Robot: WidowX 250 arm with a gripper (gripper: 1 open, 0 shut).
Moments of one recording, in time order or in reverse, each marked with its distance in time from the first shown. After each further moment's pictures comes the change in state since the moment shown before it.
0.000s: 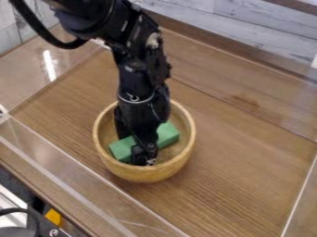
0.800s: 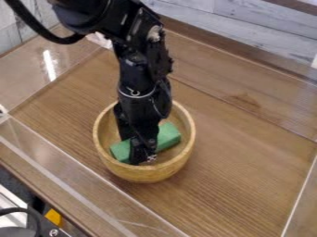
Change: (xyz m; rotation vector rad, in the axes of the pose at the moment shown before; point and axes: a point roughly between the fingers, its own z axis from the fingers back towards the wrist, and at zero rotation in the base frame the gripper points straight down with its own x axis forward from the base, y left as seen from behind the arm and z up) arm 0.002 -0.001 0.008 0.010 -0.006 0.003
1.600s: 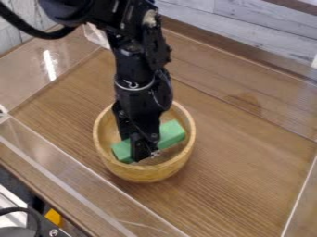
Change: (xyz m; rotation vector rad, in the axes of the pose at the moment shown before) arm -0.003 -0.010 0.018 -0.038 -0.032 0.048
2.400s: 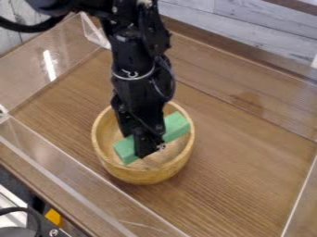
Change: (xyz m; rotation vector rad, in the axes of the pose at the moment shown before) arm 0.003 -0.014 0.023 -0.030 -0.049 0.049
